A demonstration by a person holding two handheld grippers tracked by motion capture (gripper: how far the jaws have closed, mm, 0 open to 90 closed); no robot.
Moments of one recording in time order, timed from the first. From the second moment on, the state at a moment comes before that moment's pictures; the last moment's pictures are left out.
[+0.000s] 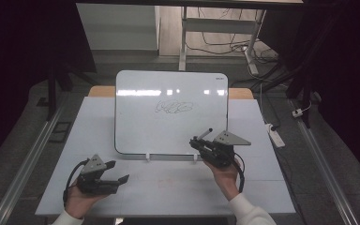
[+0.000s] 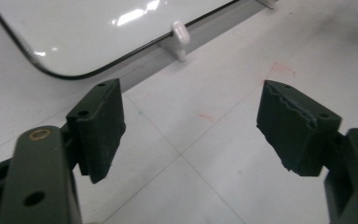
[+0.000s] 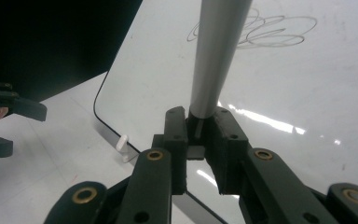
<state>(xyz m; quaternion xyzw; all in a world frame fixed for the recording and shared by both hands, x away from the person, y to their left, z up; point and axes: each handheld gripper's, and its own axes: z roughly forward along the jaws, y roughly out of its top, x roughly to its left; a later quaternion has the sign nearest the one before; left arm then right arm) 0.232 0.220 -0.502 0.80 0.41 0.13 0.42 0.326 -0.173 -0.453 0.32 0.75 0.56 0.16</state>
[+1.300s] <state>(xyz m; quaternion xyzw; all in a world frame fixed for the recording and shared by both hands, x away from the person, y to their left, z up) 0.237 0.235 -0.516 0.79 0.43 0.12 0.43 0.458 -0.050 -0.427 0.25 0.78 0.54 0.22</state>
